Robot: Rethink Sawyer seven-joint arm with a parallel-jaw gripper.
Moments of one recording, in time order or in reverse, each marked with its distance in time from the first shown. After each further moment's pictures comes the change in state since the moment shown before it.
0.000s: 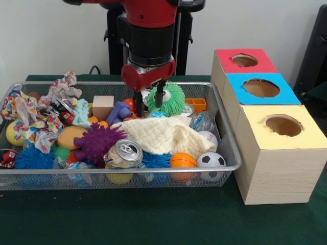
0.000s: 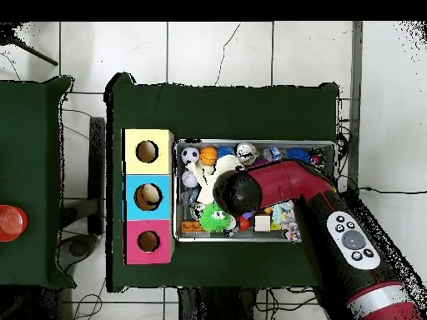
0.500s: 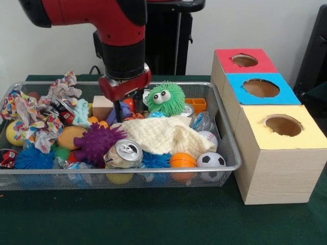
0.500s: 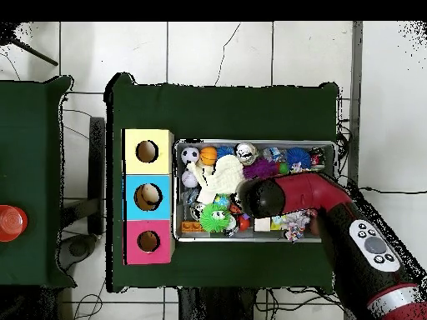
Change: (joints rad) arm -0.107 0.091 -0.001 -0.001 -0.013 0.000 0.000
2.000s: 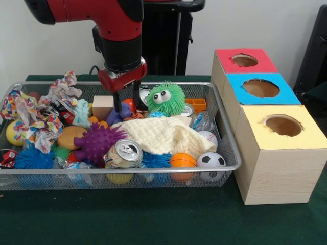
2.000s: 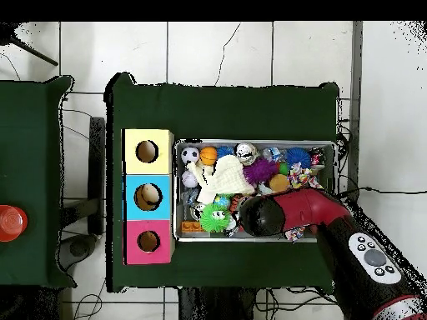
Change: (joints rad) arm -0.018 -0.024 -0.019 0.104 -0.057 -0.038 0.000
